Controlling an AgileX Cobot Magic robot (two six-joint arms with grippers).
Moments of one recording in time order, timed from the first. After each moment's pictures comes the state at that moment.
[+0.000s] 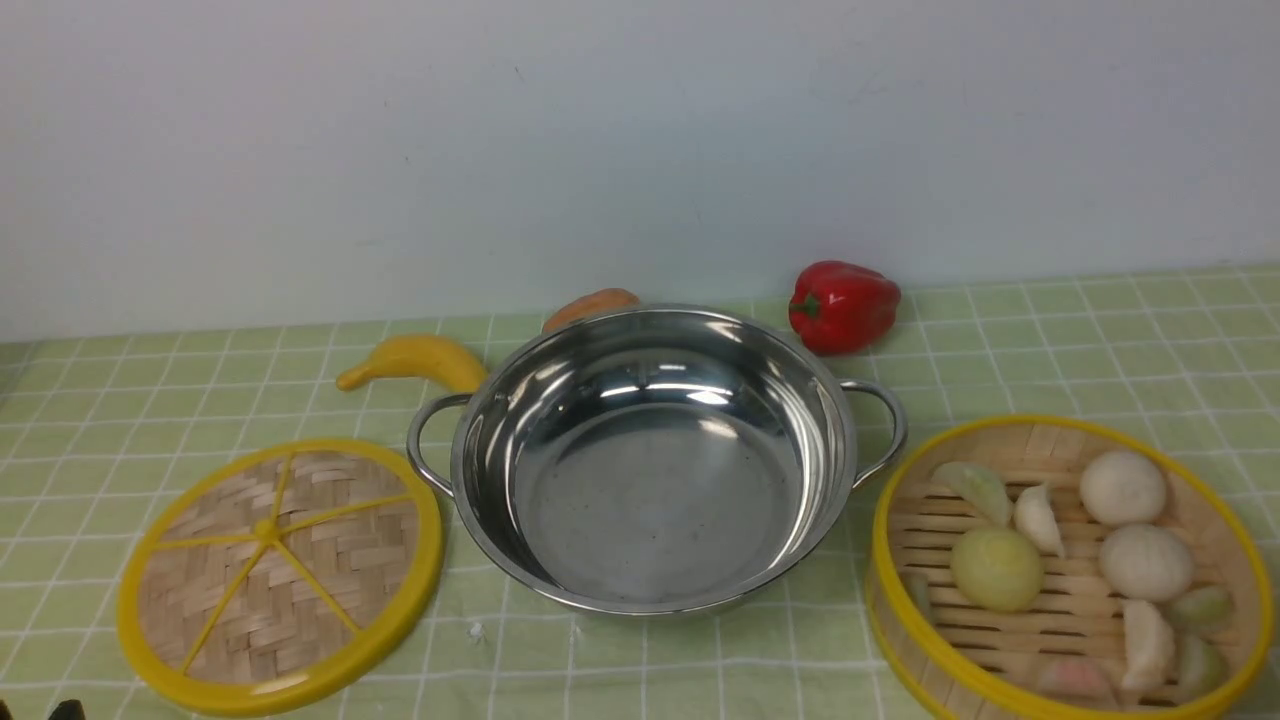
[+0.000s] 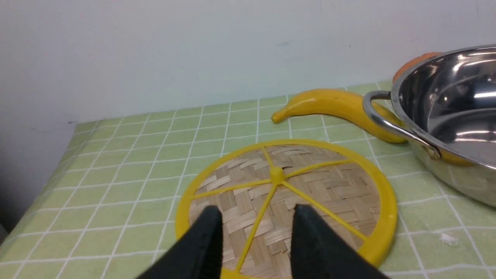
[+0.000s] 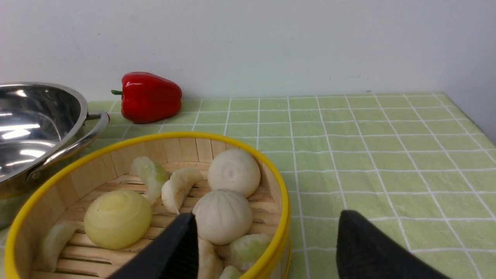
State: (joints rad) right arm 0.03 0.01 -0.01 -0.09 0.37 0.23; left arm 0.04 0.00 0.01 0.09 0.28 0.04
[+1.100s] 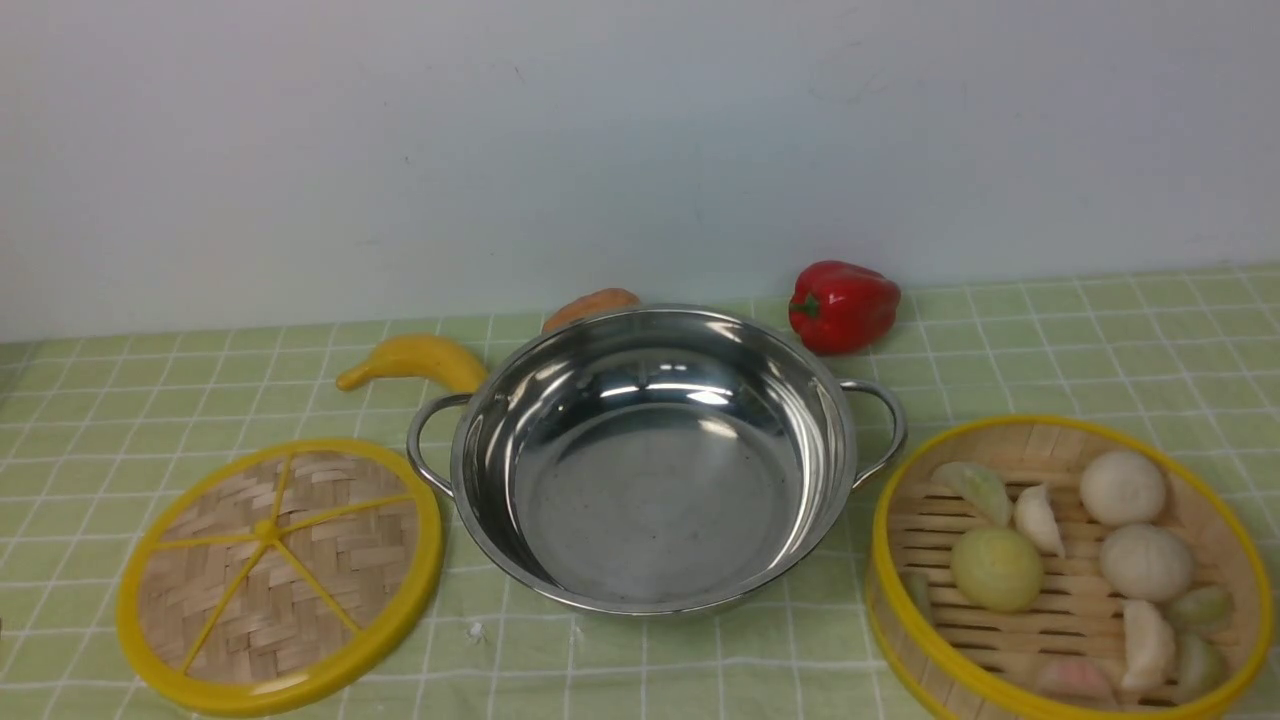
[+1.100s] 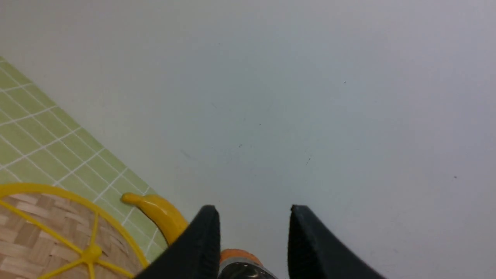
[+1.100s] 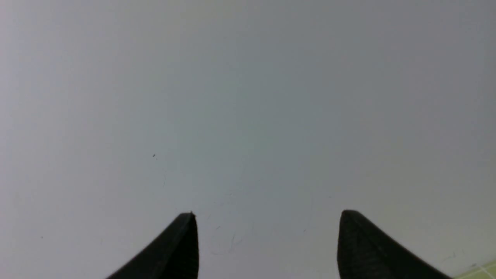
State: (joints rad) right arm 0.03 0.01 -0.01 0.26 -0.18 0.34; left arm 0.04 0.00 0.01 -0.60 -0.03 -0.28
